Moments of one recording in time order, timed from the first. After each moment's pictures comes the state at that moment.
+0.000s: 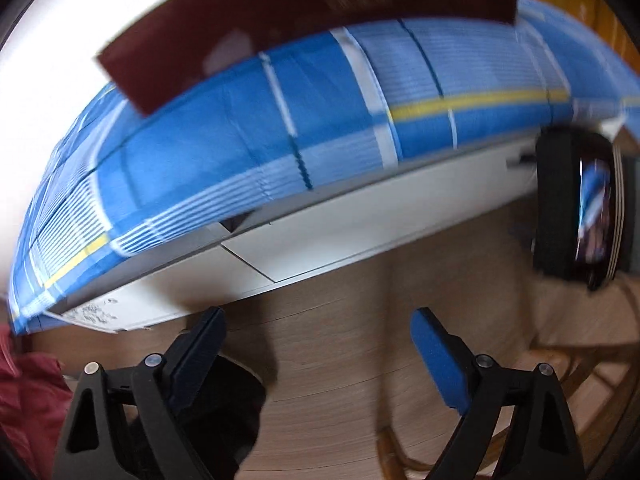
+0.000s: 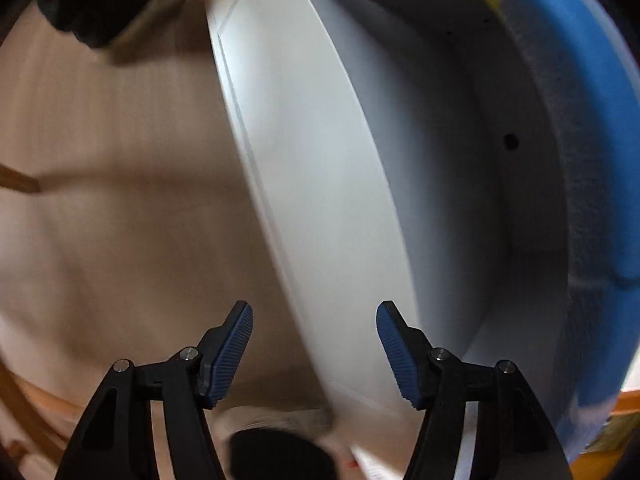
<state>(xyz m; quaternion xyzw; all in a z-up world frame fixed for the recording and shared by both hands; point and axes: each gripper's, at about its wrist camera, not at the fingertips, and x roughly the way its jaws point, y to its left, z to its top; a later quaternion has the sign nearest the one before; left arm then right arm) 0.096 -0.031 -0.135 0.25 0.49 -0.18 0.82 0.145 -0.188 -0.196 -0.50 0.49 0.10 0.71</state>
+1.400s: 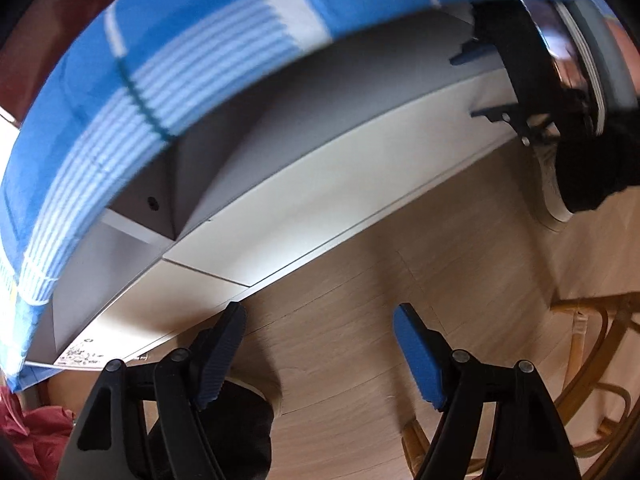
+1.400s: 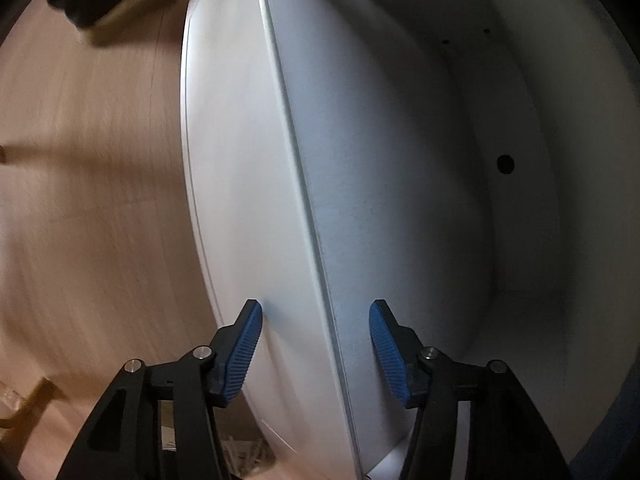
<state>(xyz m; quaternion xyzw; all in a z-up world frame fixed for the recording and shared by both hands) 0.096 -0.052 -0.184 0.32 0.49 -0.24 0.78 0.192 -0.275 -0.177 -0.53 0.45 0.14 0.71</state>
